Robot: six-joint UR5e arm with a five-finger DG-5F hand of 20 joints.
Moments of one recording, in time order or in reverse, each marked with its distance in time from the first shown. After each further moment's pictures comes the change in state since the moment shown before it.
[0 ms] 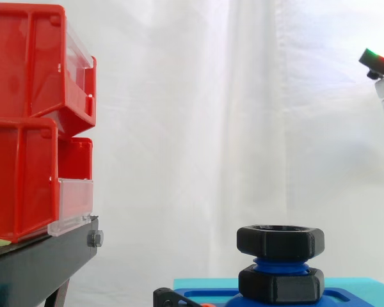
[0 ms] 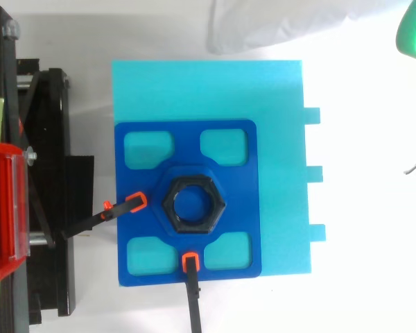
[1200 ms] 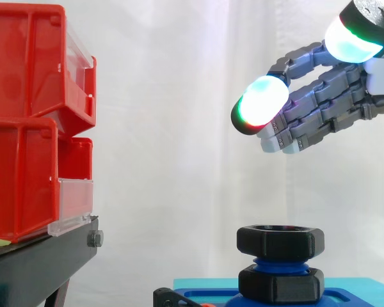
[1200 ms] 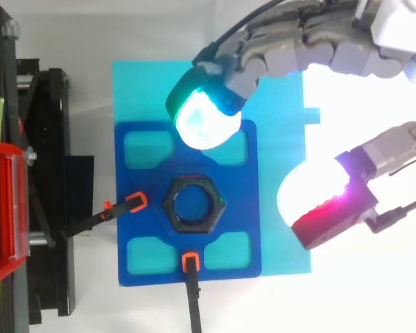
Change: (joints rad) arm 0.121 -0.309 0.317 -0.017 0.100 -0.597
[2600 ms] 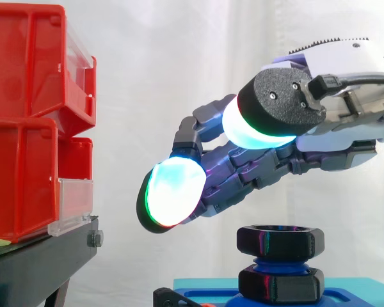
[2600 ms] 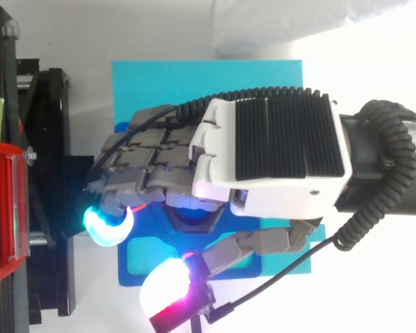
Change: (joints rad) arm 0.089 -0.251 0.212 0.025 0.023 -0.158
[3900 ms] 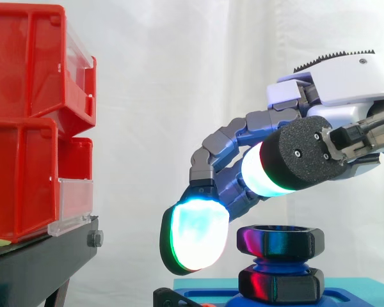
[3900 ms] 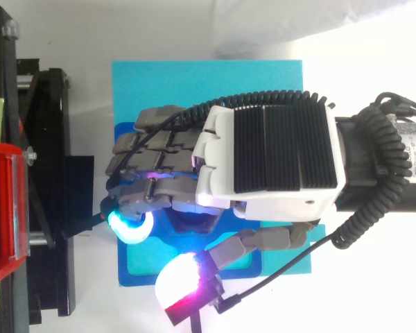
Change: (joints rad) arm -0.011 -0.007 0.006 -0.048 -0.053 -0.119
